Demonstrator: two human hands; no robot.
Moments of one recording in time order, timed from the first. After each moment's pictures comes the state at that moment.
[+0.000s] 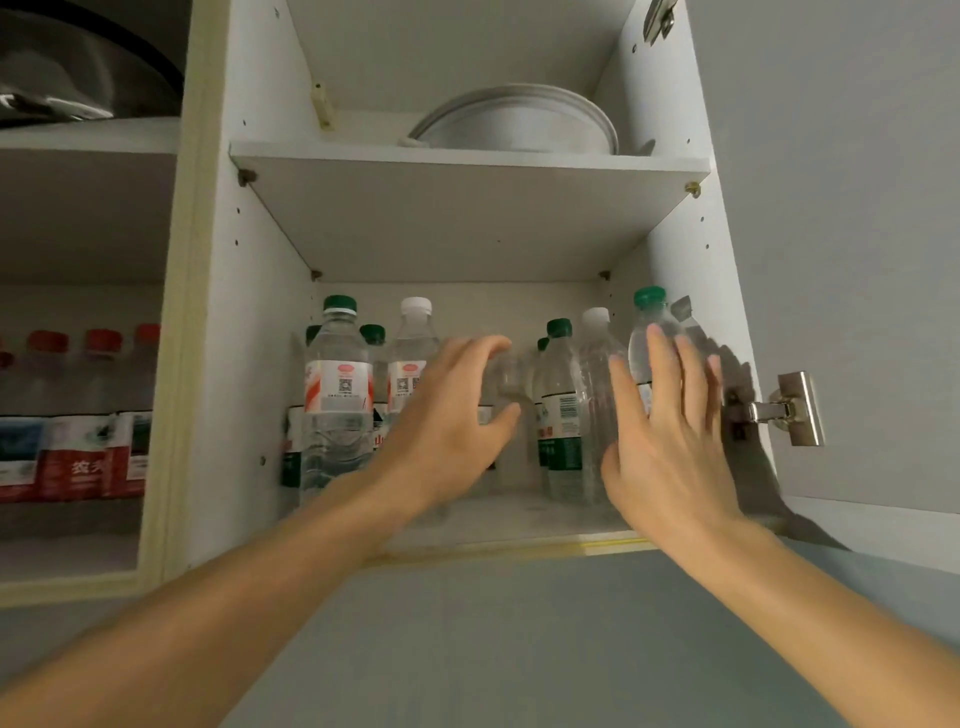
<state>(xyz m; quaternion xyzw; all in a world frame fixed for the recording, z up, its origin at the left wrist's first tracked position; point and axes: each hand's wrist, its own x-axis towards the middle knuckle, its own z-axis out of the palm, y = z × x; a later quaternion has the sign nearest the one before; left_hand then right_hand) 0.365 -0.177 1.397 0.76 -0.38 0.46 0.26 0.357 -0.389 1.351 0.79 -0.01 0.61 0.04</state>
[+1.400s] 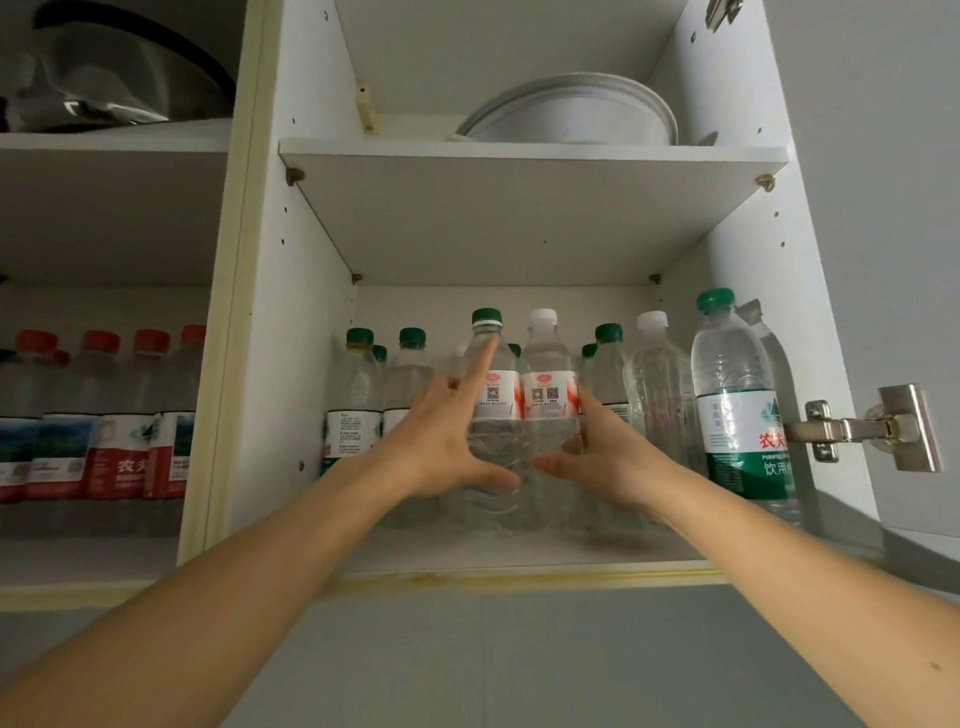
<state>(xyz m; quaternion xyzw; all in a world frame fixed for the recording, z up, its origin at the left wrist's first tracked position) 0.429 -0.132 1.412 0.88 -0.28 0.33 0.19 0.418 -0.337 1.391 0.85 0.21 0.30 -0.38</state>
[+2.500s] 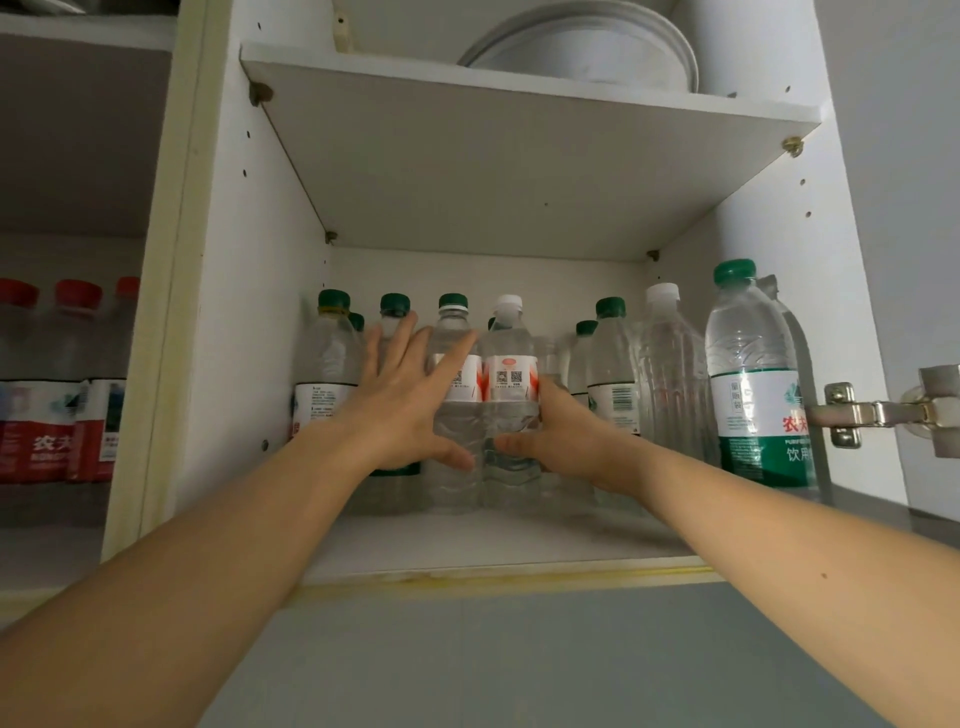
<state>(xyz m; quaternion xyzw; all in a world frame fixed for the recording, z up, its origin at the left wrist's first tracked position) 0.507 -0.105 1.418 0.87 -0.23 0.44 -0.05 0.486 -0.321 1.397 0.85 0.28 0.26 -0.36</state>
